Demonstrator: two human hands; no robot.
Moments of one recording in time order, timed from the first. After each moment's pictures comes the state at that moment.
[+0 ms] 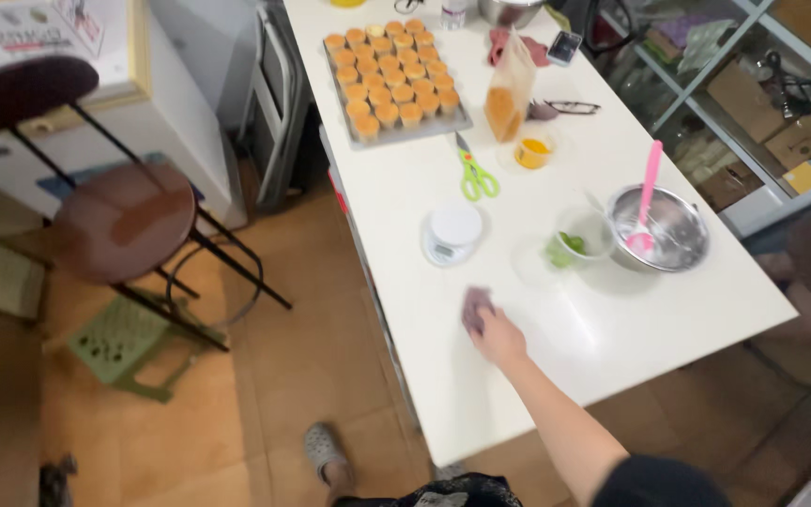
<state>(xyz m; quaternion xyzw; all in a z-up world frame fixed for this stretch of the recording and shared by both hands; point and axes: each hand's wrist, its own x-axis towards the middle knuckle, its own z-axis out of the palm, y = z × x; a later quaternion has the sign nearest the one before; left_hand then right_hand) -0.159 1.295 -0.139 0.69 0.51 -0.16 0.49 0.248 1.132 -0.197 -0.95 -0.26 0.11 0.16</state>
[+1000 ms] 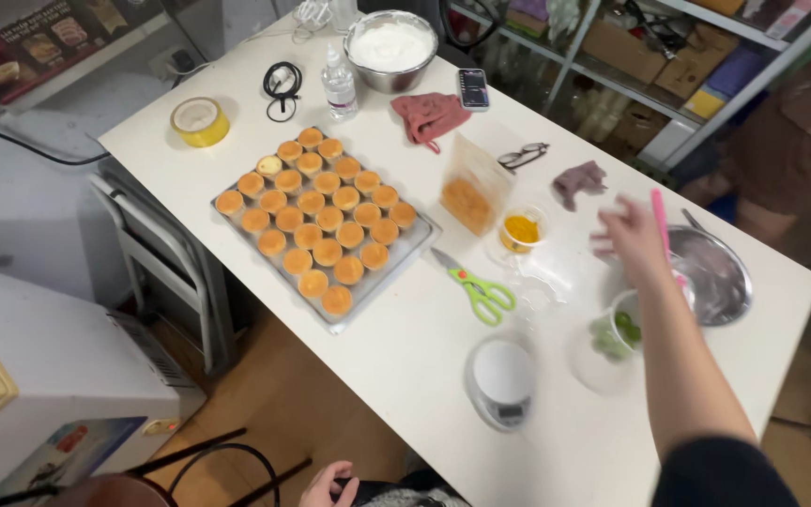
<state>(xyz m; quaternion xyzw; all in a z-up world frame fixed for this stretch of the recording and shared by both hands) 0.226 1.705 -0.148 0.87 0.18 -0.12 0.44 0.594 1.178 0.007 -0.78 0.12 -0.05 0.61</state>
